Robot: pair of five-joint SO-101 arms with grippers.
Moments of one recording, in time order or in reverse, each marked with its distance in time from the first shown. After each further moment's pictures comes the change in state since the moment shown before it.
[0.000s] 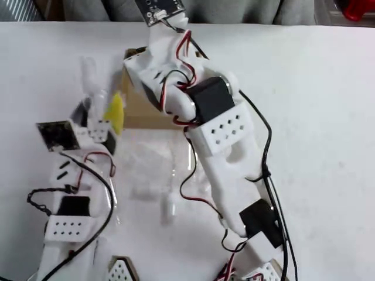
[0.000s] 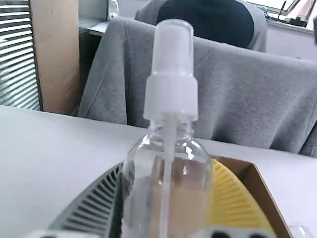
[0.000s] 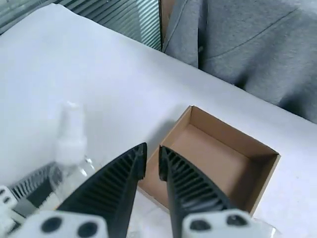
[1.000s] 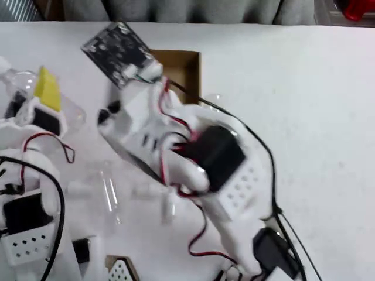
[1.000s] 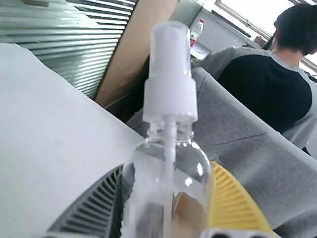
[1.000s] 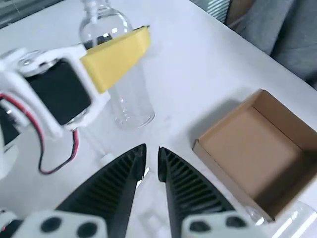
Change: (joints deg) left arm -14.2 0.0 -36.6 42.0 19.0; right arm -14.5 -13.4 0.0 18.9 0.2
